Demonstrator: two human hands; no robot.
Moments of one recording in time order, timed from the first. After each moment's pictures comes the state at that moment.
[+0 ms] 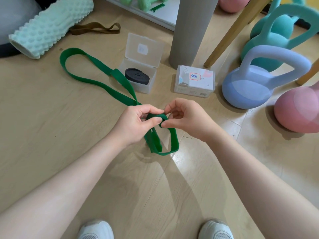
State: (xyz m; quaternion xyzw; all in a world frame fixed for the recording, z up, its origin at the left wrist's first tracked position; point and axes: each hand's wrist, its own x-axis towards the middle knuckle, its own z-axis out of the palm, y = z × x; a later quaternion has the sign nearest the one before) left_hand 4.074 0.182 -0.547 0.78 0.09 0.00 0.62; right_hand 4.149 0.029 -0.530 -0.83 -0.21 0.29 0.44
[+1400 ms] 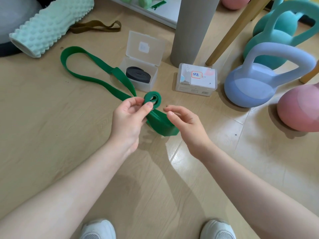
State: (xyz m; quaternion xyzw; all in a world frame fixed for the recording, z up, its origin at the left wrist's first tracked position) left_hand 4.075 0.171 -0.548 0.54 0.31 0.11 0.77; right_hand 4.119 0.034 -0.562 -0.68 -0.07 0.26 0.68
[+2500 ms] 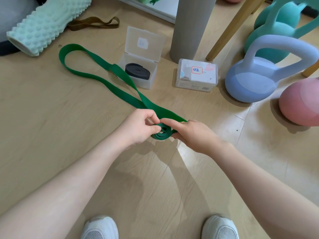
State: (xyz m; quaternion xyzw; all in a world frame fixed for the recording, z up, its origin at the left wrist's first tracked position) left_hand 4.073 0.179 -0.553 0.83 0.18 -0.17 0.50; right_hand 4.131 0.004 -0.586 -0.86 -0.47 0.13 0.17
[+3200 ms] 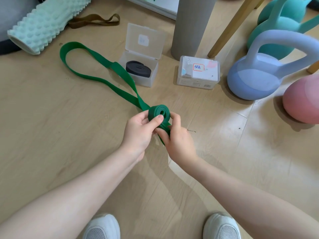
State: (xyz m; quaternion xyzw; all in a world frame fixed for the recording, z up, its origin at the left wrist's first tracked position) left_hand 4.058 0.149 -0.568 0.56 0.32 0.00 0.77; right_hand 4.083 0.043 -0.606 -0.90 -0.18 0.13 0.37
